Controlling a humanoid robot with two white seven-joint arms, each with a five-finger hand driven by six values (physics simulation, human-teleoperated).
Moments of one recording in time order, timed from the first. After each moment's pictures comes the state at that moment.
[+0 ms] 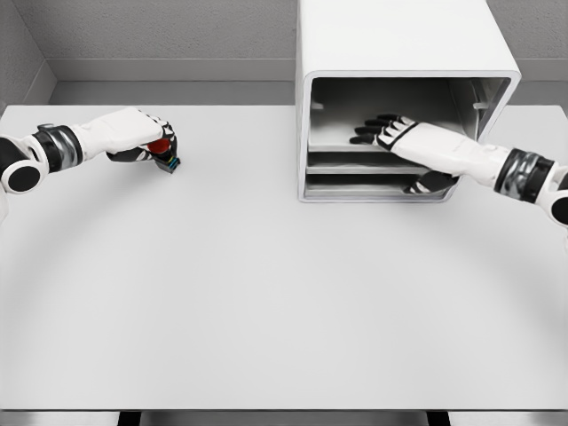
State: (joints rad) left arm -0.92 0.59 -0.88 -0.84 -0.62 -0.61 -0.17; right arm -0.54 -0.60 0.36 -1.38 0.42 -0.61 0.55
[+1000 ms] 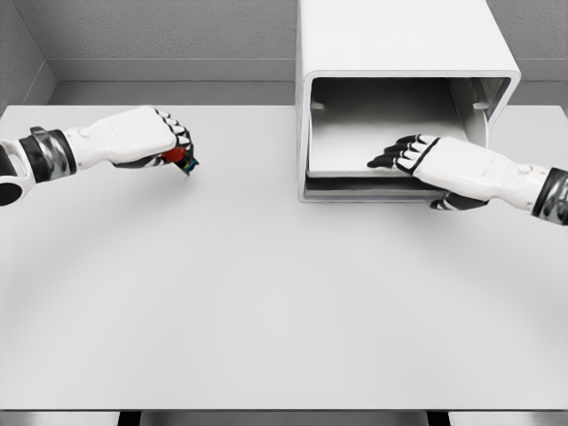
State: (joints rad) left arm -0.82 0.76 -0.82 -1.29 -0.61 -0.61 -0.17; right arm -0.39 -0.75 0.27 -1.64 0.45 -0.61 0.55
